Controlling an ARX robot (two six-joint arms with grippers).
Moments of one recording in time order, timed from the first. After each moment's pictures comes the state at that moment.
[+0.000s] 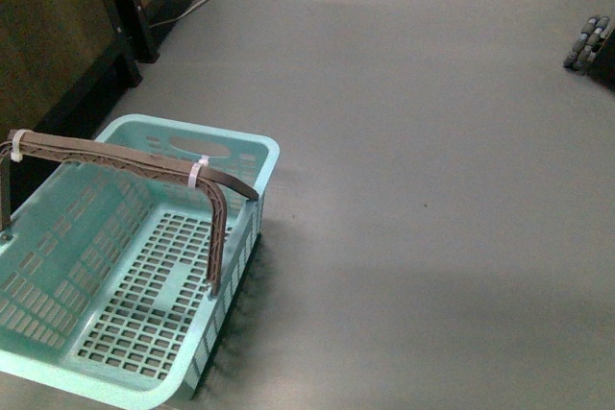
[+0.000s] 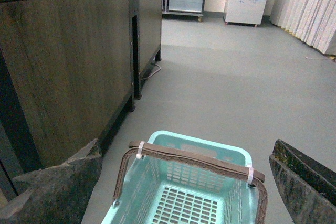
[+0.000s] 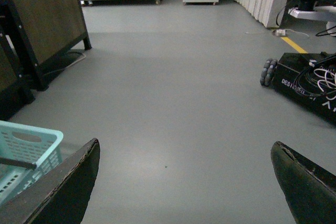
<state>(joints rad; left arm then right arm) 0.00 0.01 0.02 0.00 0.00 -0.01 0.00 0.00 0.02 0.00 0.00 0.00</state>
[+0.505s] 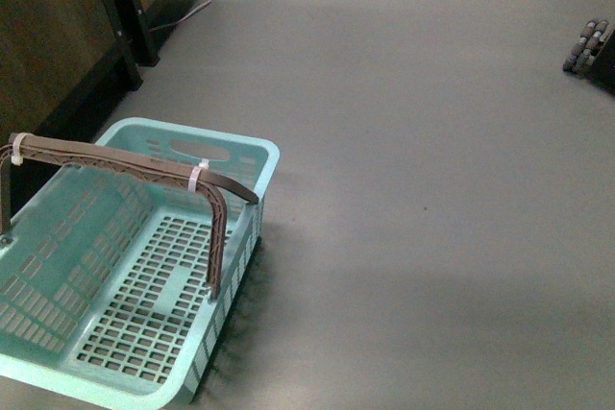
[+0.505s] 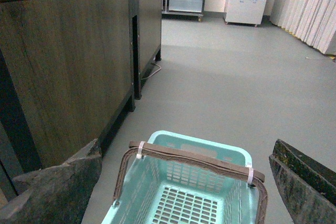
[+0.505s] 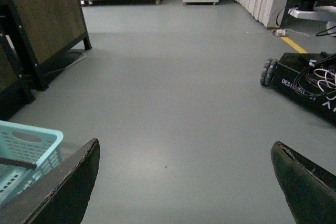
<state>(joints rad) 0.00 0.01 0.02 0.00 0.00 -0.01 0.00 0.00 0.02 0.00 0.00 0.00</state>
